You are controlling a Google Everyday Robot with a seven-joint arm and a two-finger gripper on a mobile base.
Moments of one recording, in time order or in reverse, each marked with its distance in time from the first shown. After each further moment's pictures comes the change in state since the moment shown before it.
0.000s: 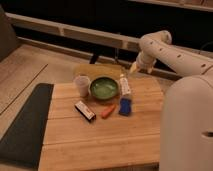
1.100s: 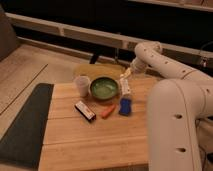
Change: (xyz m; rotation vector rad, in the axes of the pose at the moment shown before) arm -0.004 0.025 0.088 -0.089 0.041 -0.102
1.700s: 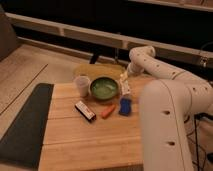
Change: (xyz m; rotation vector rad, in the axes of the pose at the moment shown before) arm 0.000 0.004 0.034 0.029 0.020 -0.021
